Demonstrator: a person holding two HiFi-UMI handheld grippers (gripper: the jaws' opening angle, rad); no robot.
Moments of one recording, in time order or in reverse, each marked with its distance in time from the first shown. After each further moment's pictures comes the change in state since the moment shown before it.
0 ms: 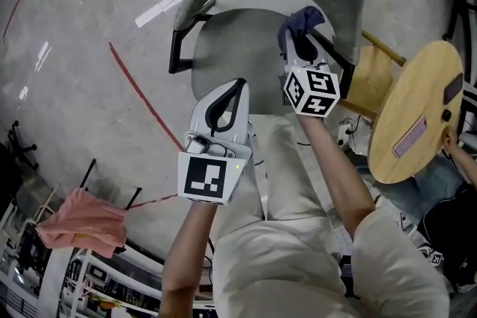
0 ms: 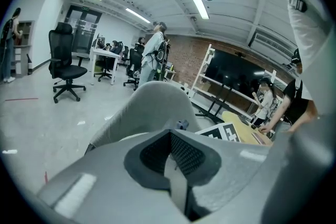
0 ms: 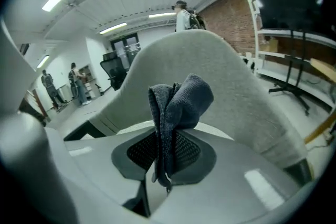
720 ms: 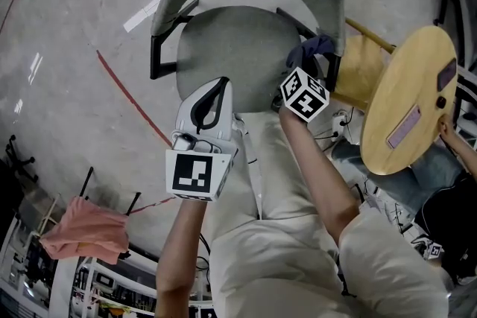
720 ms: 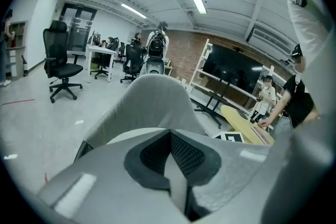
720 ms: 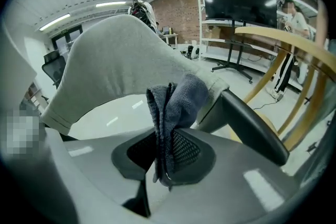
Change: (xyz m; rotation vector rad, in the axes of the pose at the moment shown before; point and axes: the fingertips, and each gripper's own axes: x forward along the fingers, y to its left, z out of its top) left arm 0.015 -0.004 -0.022 0.034 0.049 -0.013; right arm -0.048 -0.103 -0.095 0.336 0.113 -0.474
